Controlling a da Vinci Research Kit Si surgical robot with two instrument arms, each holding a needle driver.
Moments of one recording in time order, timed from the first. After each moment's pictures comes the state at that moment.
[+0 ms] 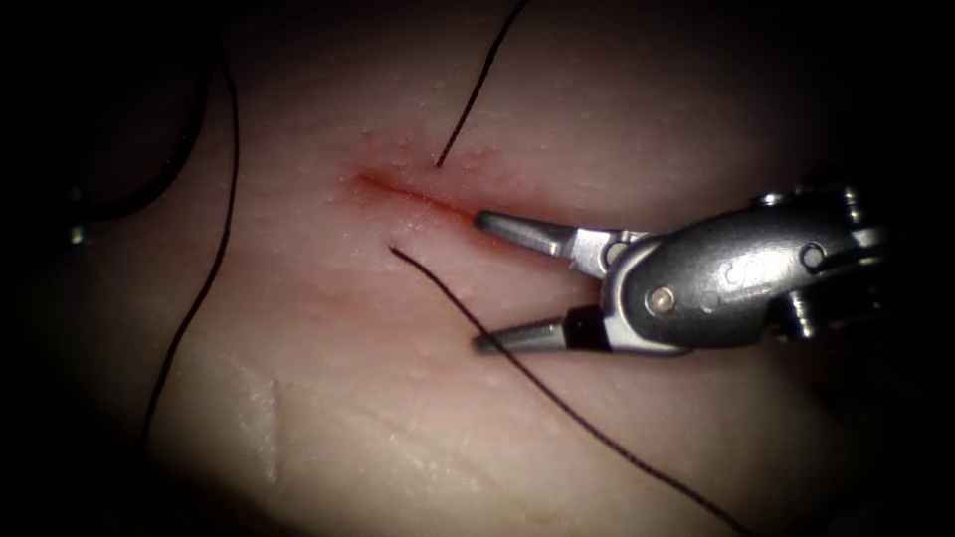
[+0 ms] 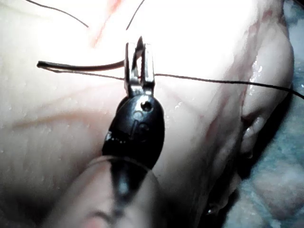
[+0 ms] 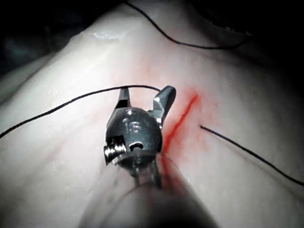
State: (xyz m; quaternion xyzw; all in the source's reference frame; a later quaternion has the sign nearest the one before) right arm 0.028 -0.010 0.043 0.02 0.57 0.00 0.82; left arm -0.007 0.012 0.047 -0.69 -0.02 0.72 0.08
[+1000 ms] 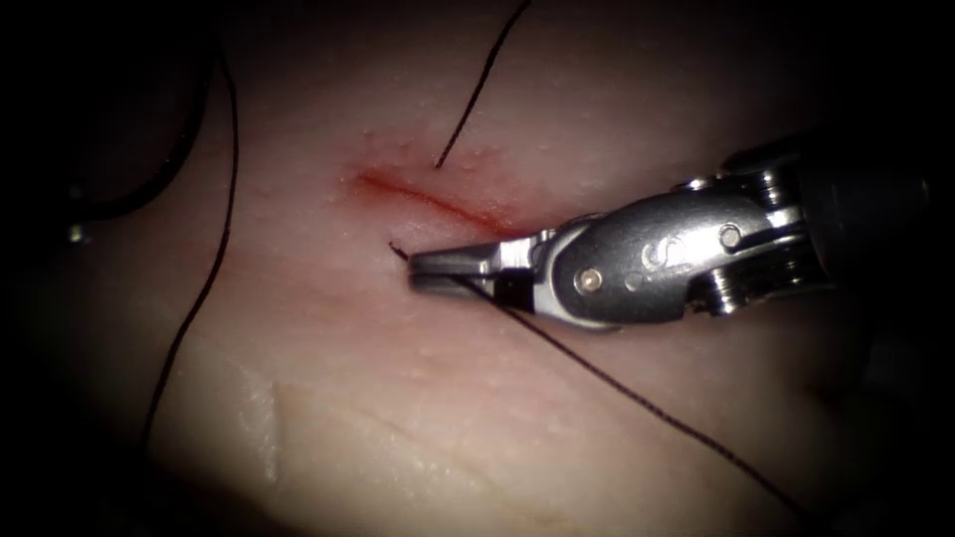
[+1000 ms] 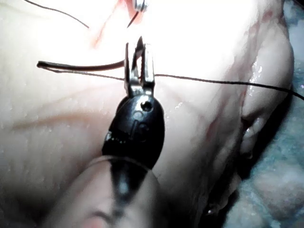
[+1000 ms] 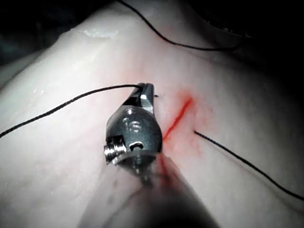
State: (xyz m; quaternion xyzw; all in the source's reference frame) right arm 0.029 -0.011 0.044 0.04 0.59 -0.04 0.80; left arm -0.007 0.012 0.047 -0.69 -0.02 0.72 0.08
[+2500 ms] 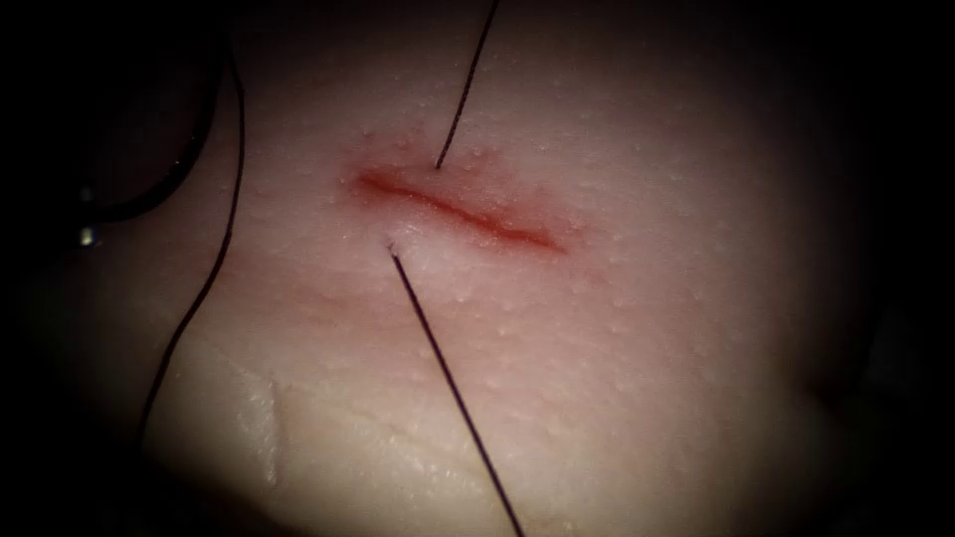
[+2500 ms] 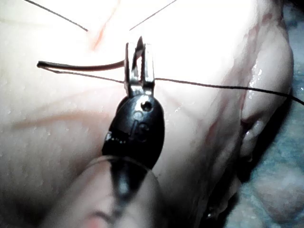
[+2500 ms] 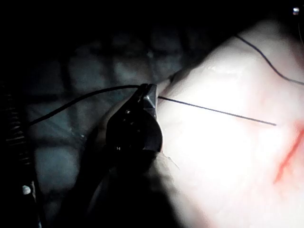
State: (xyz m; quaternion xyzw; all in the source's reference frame) right arm 0.019 -0.026 0.030 0.06 0.60 -0.09 0.79; left arm -0.007 0.012 0.047 -0.69 -0.02 0.72 0.08
